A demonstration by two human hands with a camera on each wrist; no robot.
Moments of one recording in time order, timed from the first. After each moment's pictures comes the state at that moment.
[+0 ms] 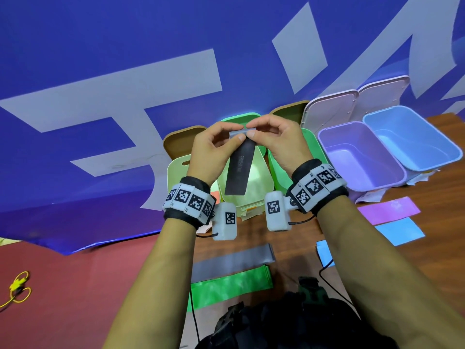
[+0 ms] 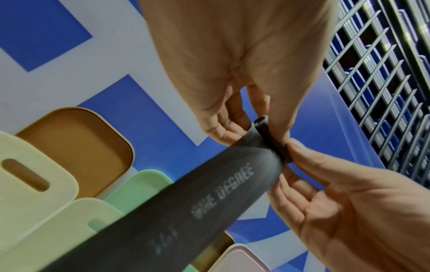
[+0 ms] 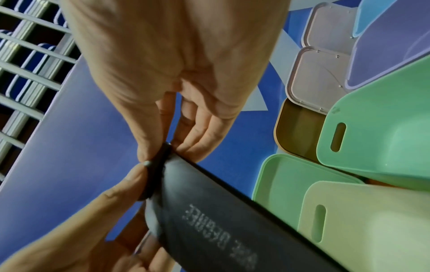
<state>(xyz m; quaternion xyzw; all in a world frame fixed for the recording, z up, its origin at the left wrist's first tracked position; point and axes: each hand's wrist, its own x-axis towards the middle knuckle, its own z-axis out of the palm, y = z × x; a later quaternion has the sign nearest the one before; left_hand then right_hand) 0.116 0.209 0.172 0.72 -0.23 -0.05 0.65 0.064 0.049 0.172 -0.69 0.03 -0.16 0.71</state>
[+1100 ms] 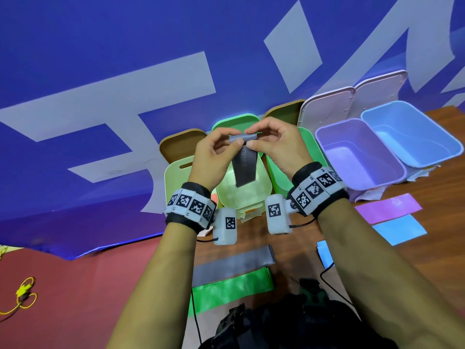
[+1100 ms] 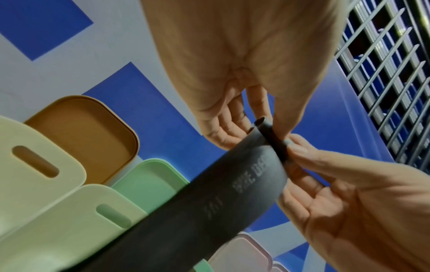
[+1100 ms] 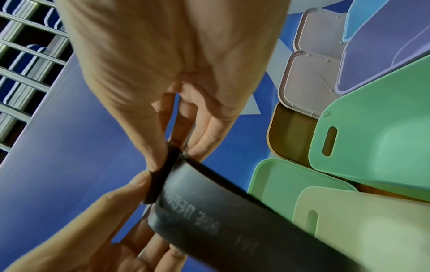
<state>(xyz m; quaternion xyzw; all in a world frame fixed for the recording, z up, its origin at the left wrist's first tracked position) 0.115 0.196 0.165 0.74 -0.22 -0.06 0.63 0.063 0.036 0.163 -0.69 0.05 -0.15 0.70</state>
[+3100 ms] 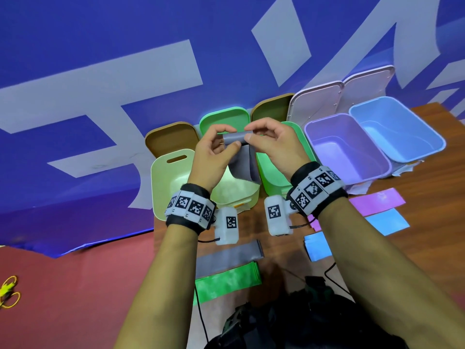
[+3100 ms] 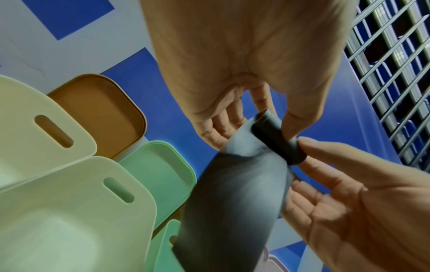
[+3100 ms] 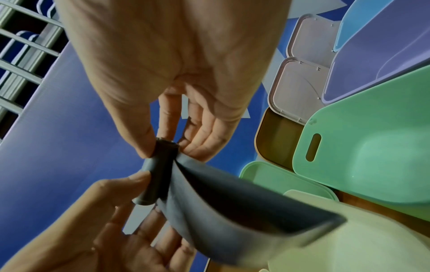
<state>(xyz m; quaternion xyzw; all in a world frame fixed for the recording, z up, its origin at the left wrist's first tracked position) 0.101 0.177 0.146 0.71 -0.20 -0.08 0.67 0.050 0.023 0.151 -0.69 0.09 -0.12 0.70</state>
